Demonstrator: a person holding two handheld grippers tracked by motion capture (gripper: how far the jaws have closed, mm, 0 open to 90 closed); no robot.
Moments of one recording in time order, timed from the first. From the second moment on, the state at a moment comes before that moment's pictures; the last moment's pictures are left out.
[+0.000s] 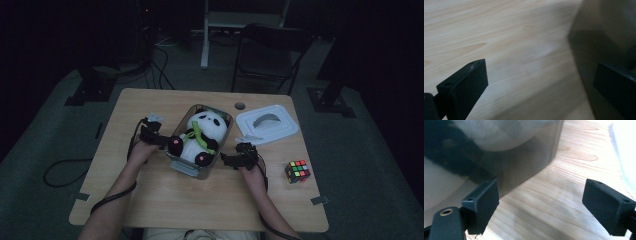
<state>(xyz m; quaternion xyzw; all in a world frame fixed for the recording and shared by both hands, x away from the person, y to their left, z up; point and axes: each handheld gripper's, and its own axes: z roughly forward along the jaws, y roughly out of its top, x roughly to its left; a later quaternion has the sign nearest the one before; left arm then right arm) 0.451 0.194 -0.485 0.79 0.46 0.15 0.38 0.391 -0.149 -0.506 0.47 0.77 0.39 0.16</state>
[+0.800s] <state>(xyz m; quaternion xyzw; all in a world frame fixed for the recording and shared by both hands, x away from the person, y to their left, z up) 0.443 0.166 -0.500 0.81 0.45 0.15 0.34 0.399 -0.179 -0.510 0.44 0.79 0.39 0.14</state>
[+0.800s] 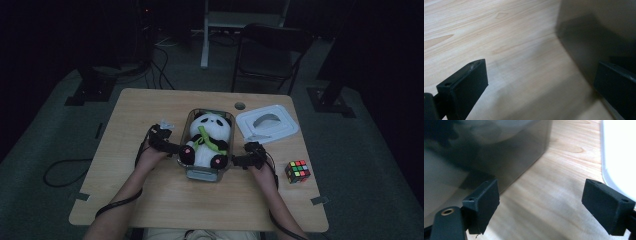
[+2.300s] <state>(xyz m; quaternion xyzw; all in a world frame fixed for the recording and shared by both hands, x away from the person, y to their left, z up) 0.420 0.161 -0.489 0.82 0.42 0.17 0.34 0.378 -0.174 -0.502 0.41 0.81 0.38 0.18</state>
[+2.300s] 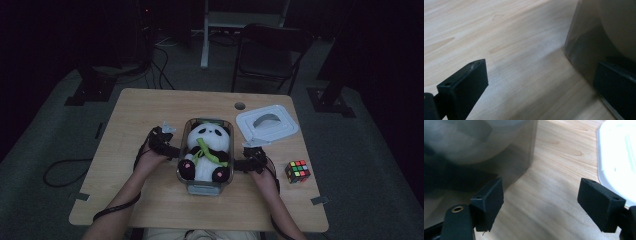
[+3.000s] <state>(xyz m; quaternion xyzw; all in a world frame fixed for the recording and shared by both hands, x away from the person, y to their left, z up) 0.390 0.181 -0.494 0.83 0.41 0.14 0.36 0.344 -0.233 -0.454 0.45 0.75 0.42 0.23</state>
